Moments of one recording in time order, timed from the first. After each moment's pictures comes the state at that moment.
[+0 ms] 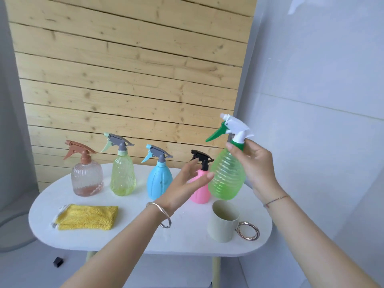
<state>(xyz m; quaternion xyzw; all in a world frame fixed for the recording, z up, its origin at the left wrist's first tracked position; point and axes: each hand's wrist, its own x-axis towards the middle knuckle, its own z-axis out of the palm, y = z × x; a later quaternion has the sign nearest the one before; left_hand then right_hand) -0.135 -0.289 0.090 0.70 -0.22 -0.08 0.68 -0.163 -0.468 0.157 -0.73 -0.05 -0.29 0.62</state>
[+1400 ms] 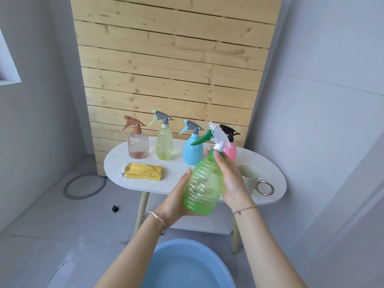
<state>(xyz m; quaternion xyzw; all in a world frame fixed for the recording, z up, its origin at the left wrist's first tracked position) -0.281 -0.190 0.054 0.58 -0.05 -0.23 0.78 -0.270 -0.328 0.099 -0.55 -0.03 -0.05 0.84</state>
